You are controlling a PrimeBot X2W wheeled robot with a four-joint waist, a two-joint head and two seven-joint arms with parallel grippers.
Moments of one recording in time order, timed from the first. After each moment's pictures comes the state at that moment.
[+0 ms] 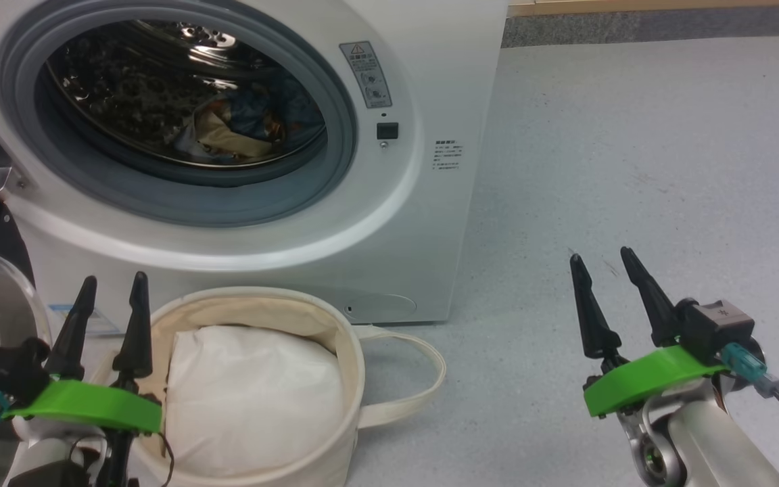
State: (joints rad) left arm -0.27 0.20 0.04 0.41 -0.39 -0.13 -0.26; right arm -0.24 -0.22 0.32 0.24 0.40 0.13 -0.25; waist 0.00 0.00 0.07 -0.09
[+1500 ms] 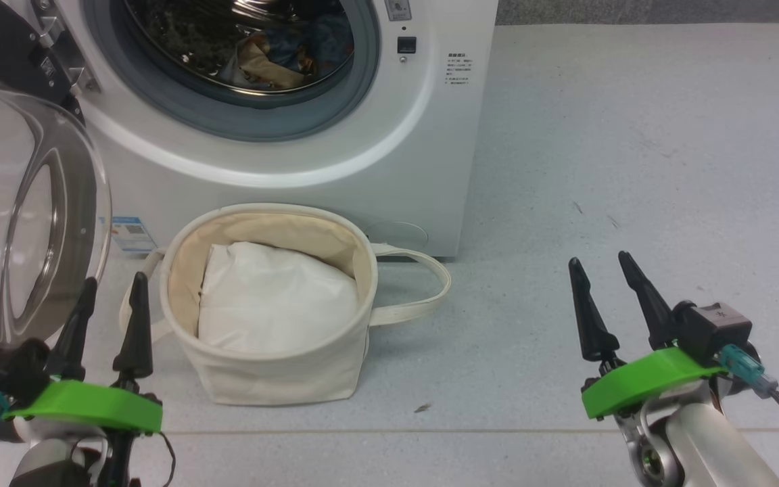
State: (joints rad) left arm -0.27 0.19 0.05 0.42 -0.40 -0.13 -0.26; right arm -0.24 -0.22 0.32 0.25 0.42 0.13 -0.25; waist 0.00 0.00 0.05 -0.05
